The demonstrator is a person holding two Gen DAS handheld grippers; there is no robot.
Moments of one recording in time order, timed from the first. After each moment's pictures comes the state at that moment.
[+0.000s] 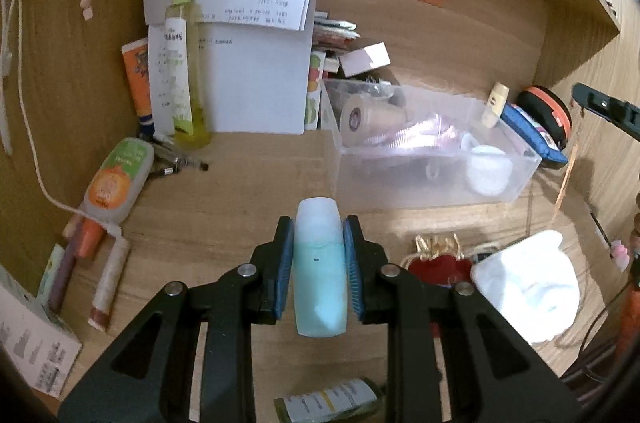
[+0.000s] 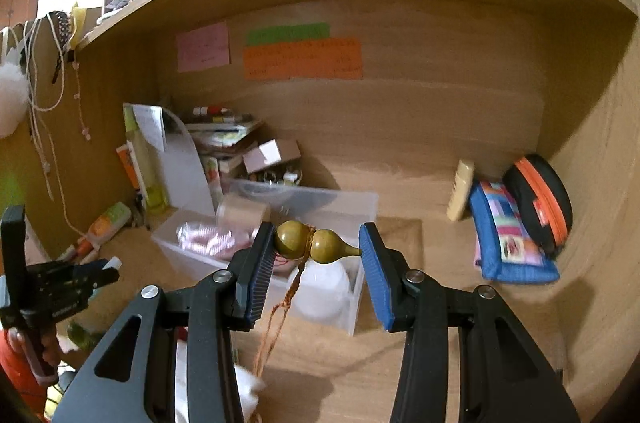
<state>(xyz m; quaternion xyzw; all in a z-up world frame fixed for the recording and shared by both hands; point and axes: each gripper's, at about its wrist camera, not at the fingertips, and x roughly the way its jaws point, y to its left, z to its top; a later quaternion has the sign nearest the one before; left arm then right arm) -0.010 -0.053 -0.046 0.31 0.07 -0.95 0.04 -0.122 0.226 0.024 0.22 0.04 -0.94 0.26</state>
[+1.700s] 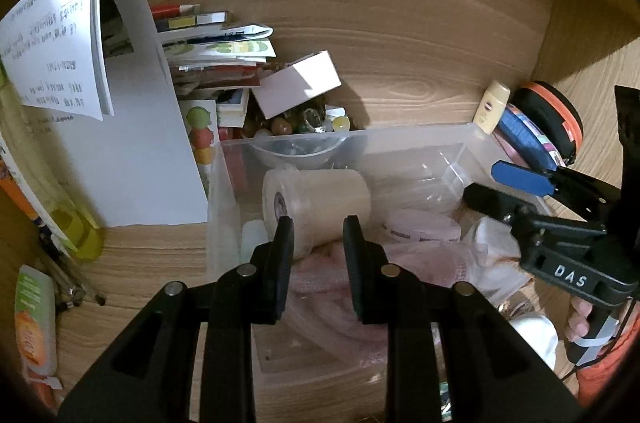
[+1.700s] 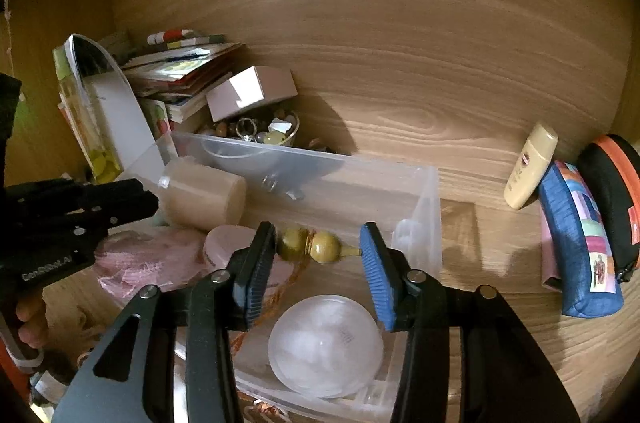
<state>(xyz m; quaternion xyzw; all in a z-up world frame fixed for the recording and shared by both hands) -0.172 -0.021 -0.032 0.36 0.03 -0.93 -0.04 -0.232 0.152 -0.045 0.33 0.08 -0.91 0.25</state>
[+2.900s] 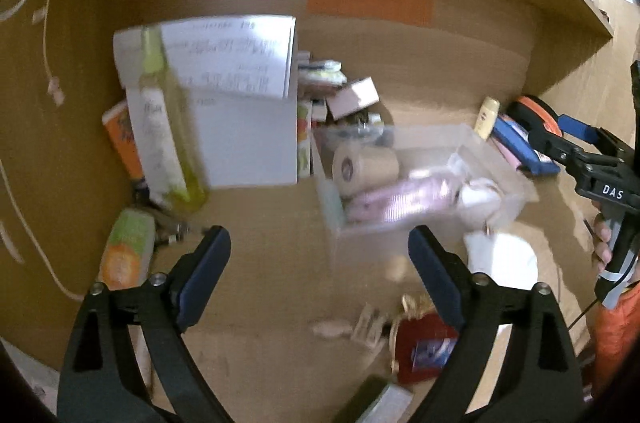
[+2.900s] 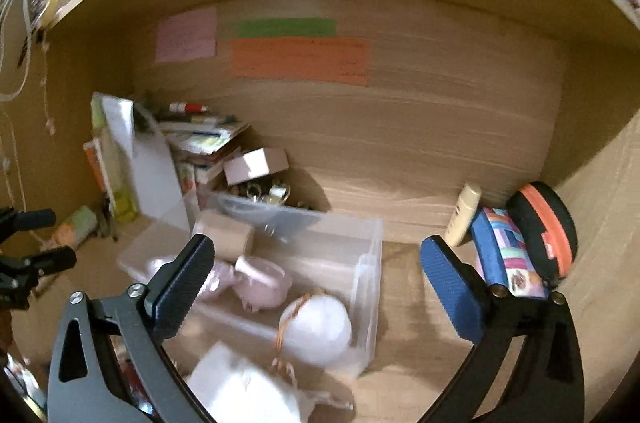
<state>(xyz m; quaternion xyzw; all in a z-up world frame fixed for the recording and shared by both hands) -0.039 -0.067 -0.002 0.32 0.03 -0.95 0.00 -0.142 0.175 0.018 0.22 0.09 -0.95 0.20</state>
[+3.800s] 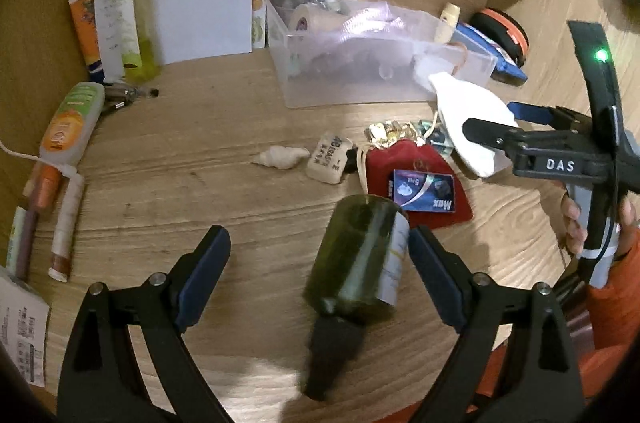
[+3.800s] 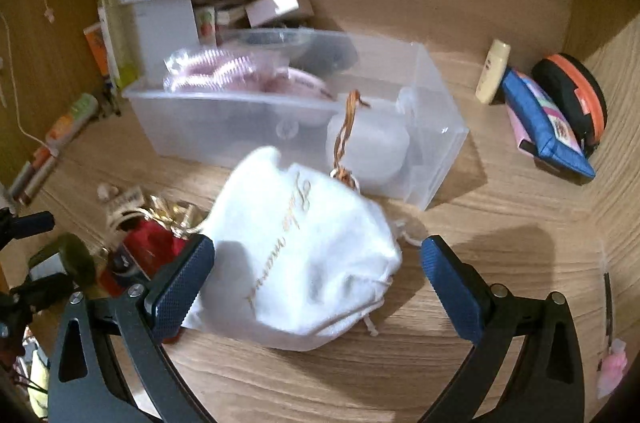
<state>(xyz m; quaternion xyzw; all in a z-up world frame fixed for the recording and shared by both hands) 0.015 -0.045 -0.093 0.40 0.03 -0.91 -0.07 -0.104 0.160 -0.089 0.38 0.10 -0.90 0.18</state>
